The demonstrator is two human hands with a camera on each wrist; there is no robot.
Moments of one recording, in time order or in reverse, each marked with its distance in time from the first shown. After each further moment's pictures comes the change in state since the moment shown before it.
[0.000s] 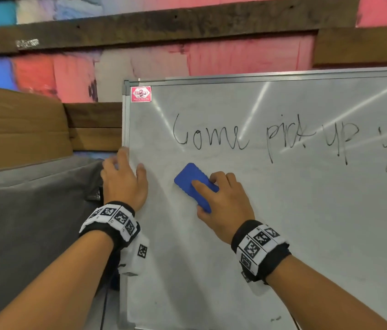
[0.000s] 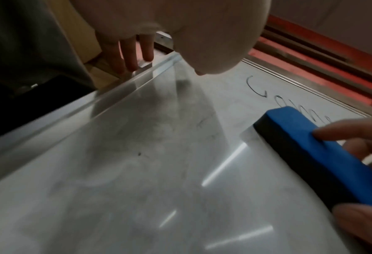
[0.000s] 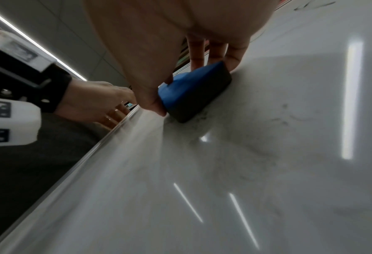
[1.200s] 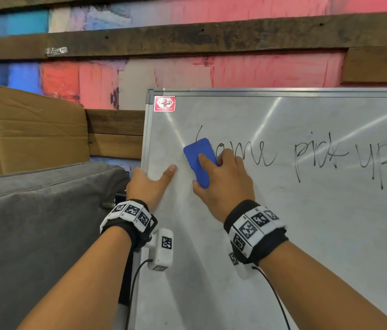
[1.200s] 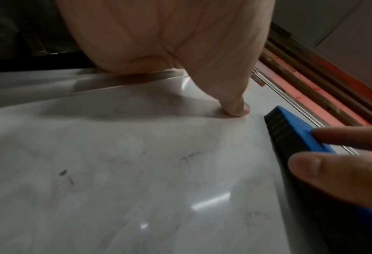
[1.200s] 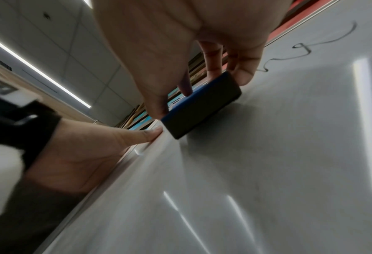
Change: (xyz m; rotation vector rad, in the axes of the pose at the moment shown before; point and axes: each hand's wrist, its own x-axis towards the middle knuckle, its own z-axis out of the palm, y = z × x) left_hand 0.027 -0.007 0.012 -0.339 -0.146 -0.326; right_hand 0.079 -0.038 -0.022 -0.057 -0.057 0.158
